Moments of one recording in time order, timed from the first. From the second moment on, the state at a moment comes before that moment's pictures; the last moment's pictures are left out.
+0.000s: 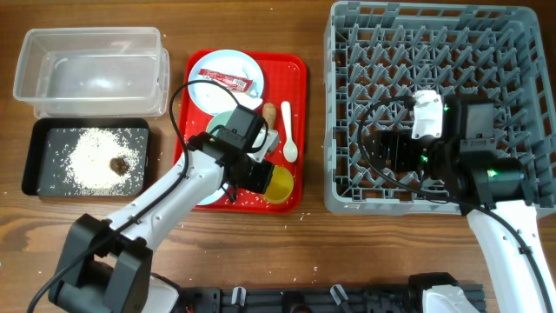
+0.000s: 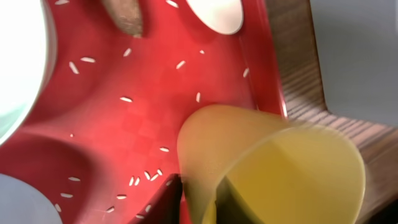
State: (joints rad) left arm -0.51 1.58 0.97 -0.71 0.25 -0.14; right arm 0.07 1.12 1.01 -0.85 -0.30 0.07
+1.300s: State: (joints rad) left arm -0.19 1.54 1.08 -0.29 1.39 -0.85; right arm 0.22 1.34 1.01 -0.14 -1.22 0.11
